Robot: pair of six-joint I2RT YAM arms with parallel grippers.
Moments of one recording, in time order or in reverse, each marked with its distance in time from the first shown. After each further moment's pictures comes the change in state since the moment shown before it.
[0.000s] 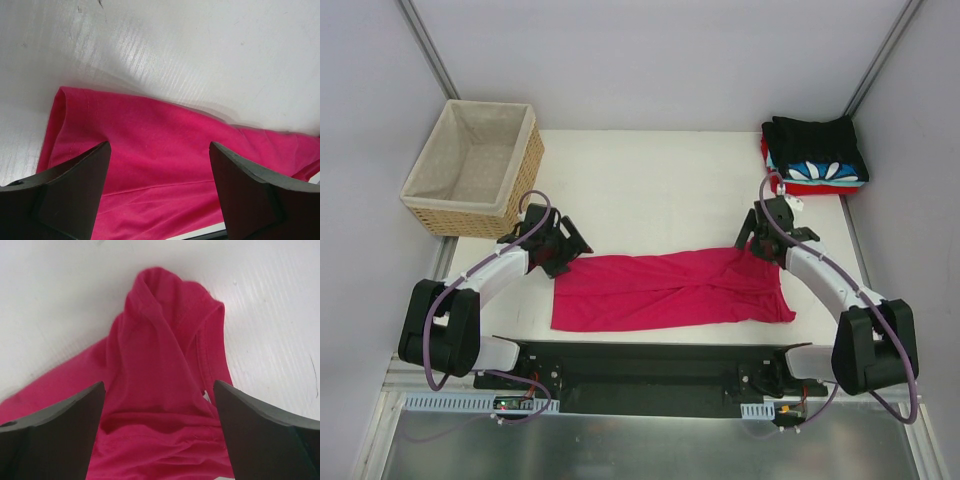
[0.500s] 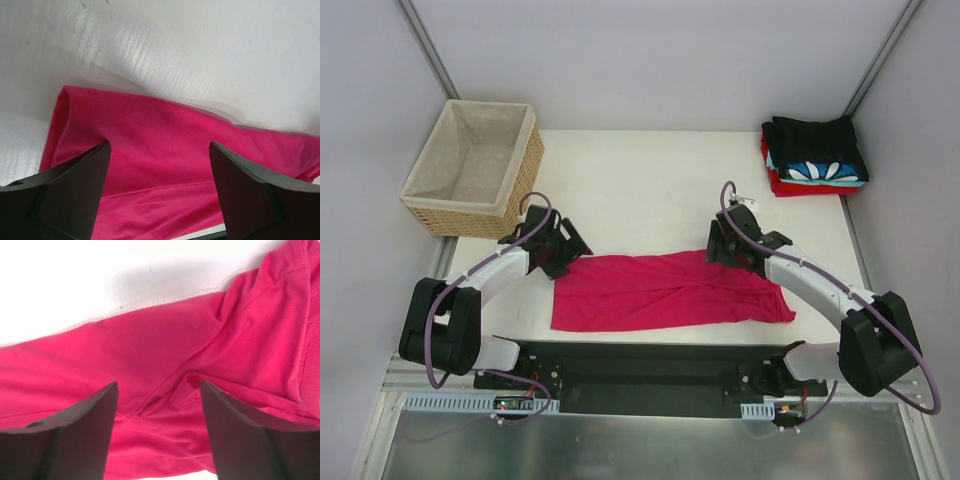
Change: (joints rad) left arm 0.000 0.008 -0.012 0.008 0.000 0.002; right arm 0.276 0.006 0.003 0.006 -0.077 0.006
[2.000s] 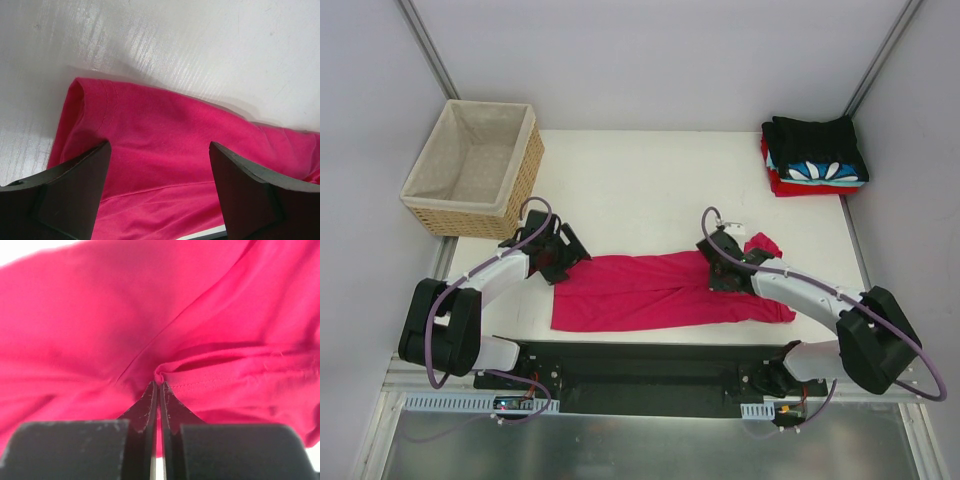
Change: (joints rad) left arm 0.000 -0.004 -0.035 0.004 0.000 0.000; right arm 0.153 0.017 -0.098 -0.054 0.088 0.114
